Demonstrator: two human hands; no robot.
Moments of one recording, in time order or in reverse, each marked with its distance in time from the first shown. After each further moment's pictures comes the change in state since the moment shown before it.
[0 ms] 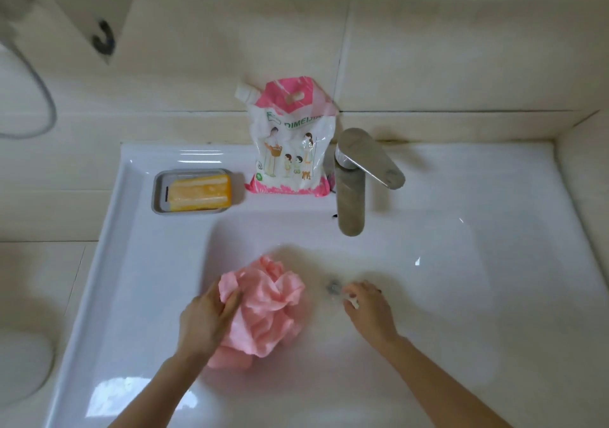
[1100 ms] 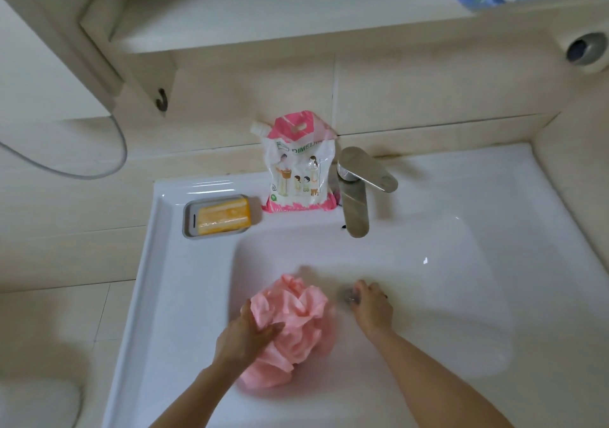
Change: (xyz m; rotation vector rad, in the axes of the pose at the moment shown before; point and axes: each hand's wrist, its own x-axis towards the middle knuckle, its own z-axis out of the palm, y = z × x) left_hand -0.004 -0.009 0.008 0.120 -0.308 -0.111; right_hand 0.021 -0.021 0.035 -0.048 0.051 0.266
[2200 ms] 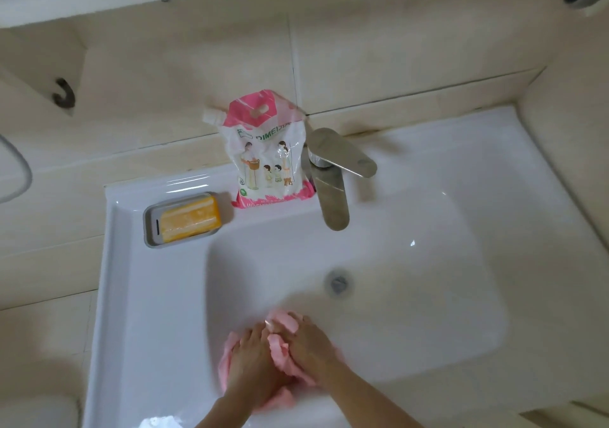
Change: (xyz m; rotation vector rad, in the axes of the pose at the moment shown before) left_hand -0.009 0.006 0.057 0.506 -0.050 0.318; right_hand -0.084 -0.081 0.012 0.274 -0.509 -0.280
